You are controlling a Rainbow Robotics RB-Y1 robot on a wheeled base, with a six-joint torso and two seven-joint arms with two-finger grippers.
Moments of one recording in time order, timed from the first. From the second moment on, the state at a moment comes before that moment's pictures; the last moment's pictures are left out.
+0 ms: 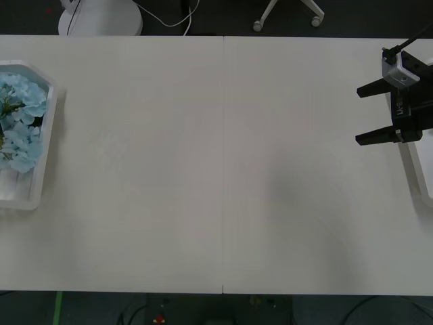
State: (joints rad) right arm -0.48 -1.06 0.08 -1.62 -1.73 1.33 2.72; left arm -0.52 0.71 0.56 -1.09 0.82 1.05 -1.99
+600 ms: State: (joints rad) right arm -0.48 -1.06 0.08 -1.62 -1.73 1.33 2.72; left arm -0.53 0.78 0.11 -1.10 1.77 1.10 -2.28
